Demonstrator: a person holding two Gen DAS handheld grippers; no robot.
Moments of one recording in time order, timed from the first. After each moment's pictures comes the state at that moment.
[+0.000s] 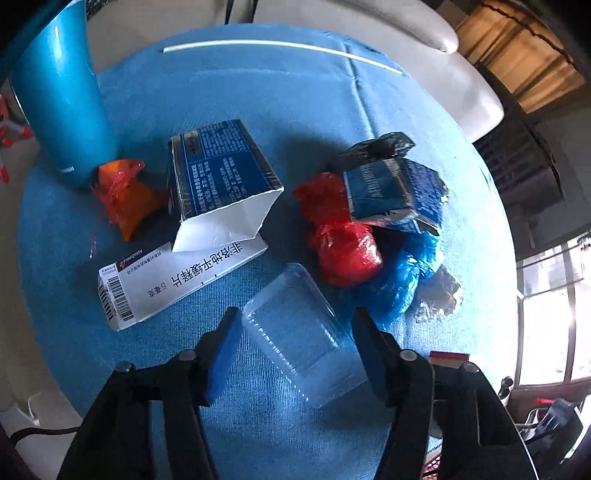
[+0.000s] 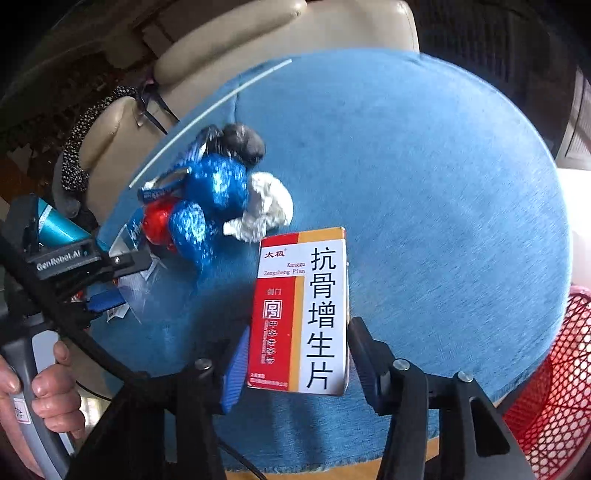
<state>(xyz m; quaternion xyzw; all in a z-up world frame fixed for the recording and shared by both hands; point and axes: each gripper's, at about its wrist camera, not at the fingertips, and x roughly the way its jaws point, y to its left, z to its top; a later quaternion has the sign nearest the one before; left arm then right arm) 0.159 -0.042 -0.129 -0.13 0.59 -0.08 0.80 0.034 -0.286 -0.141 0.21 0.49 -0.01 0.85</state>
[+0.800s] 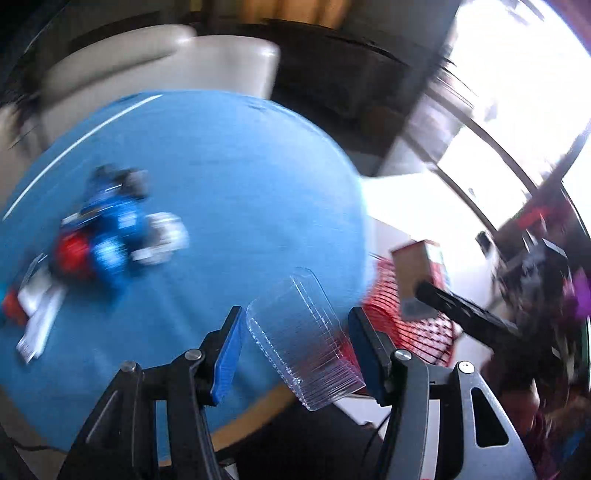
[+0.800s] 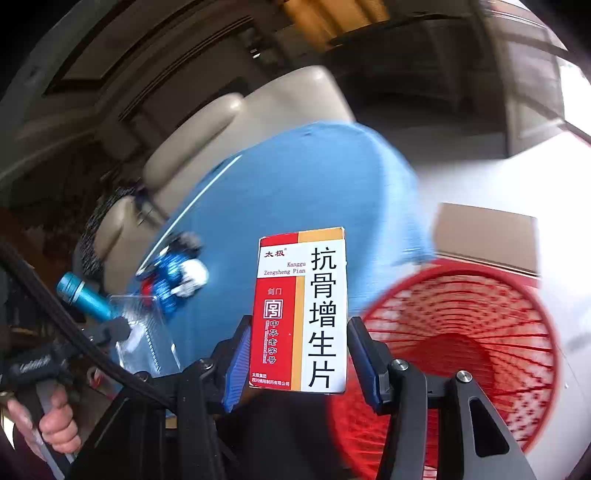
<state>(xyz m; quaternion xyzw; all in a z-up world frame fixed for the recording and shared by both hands) 0.000 -0.238 -0.056 0.09 0.49 -0.38 0.78 -0.122 -0.451 -0.118 0.32 0.35 -0.07 0.88</state>
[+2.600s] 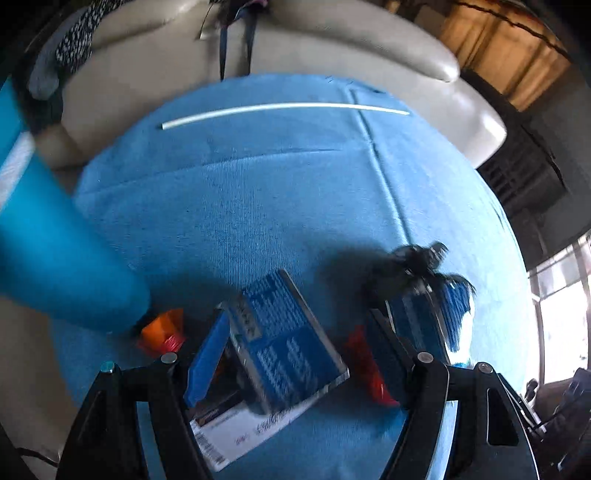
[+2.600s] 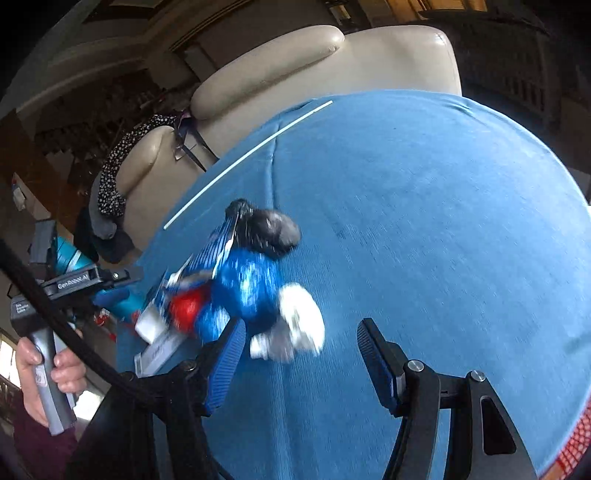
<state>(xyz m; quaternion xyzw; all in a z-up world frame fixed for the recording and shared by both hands) 0.249 -0.008 -0.090 -0.08 0.55 -0.07 0.83 0.132 -0.300 -0.127 0.23 0.43 0.07 0.87</state>
